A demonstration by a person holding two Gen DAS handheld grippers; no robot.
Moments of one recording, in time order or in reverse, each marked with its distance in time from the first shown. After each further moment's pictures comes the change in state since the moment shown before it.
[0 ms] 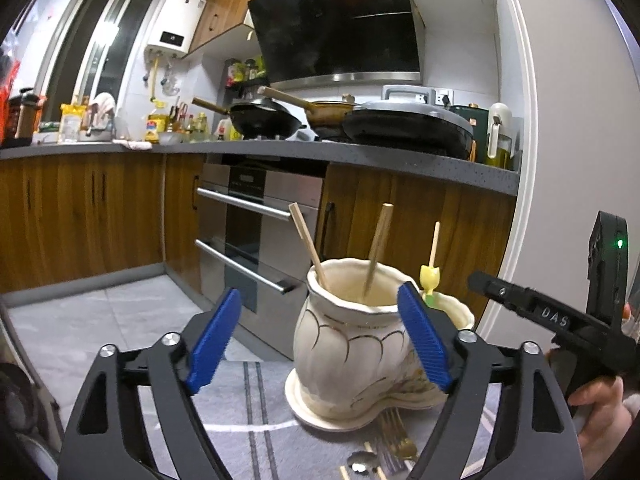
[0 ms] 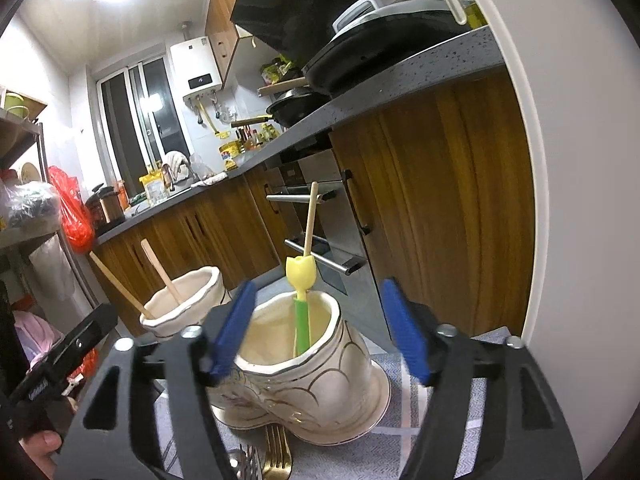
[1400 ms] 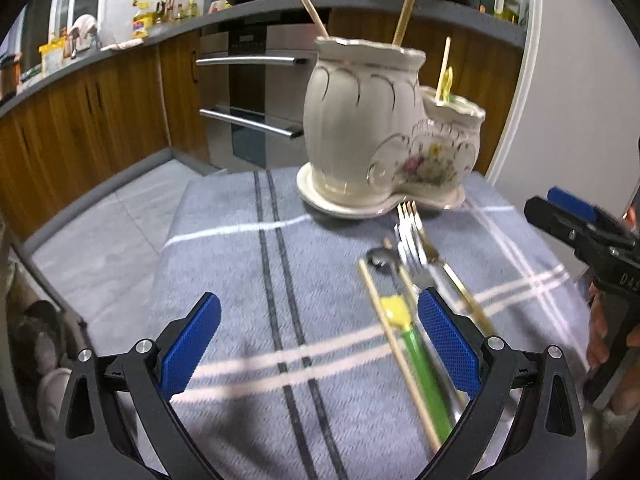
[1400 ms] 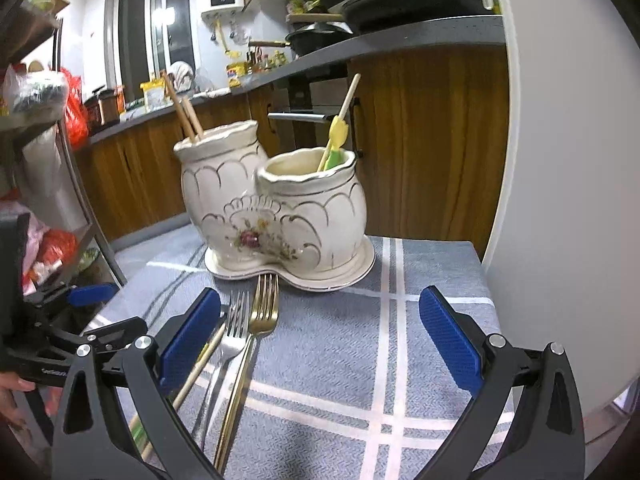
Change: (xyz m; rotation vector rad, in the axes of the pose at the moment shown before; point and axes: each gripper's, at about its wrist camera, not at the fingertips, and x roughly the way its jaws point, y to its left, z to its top) left arm -0.024 0.008 -0.088 0.062 0.518 0.036; right arm -0.052 0.034 -0.075 -0.229 0.254 -0.092
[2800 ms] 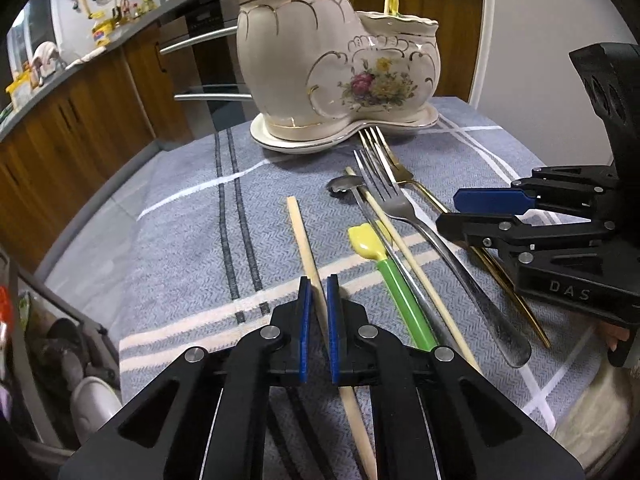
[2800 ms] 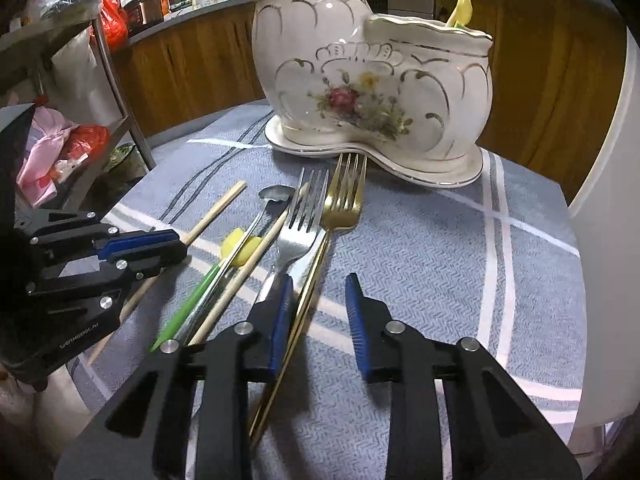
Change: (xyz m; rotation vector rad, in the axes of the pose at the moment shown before) left arm 0.011 -0.035 -0.019 0.161 0.142 0.016; right arm 0.043 0.044 -0.032 -0.152 0.345 0.148
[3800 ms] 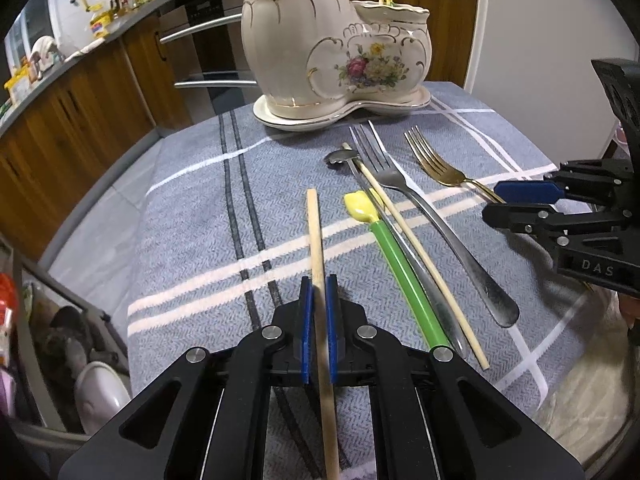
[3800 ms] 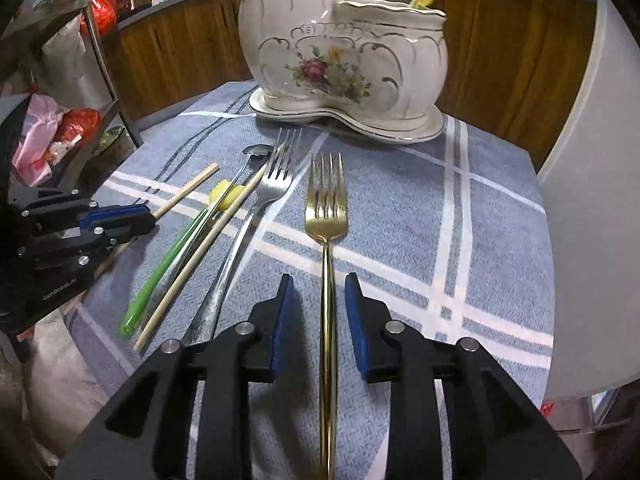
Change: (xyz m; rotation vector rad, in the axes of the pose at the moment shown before) left arm -0.015 -0.002 -0.016 0.005 0.053 0.000; right arm -0.023 -0.007 -0.023 -0.016 0.074 -0.063
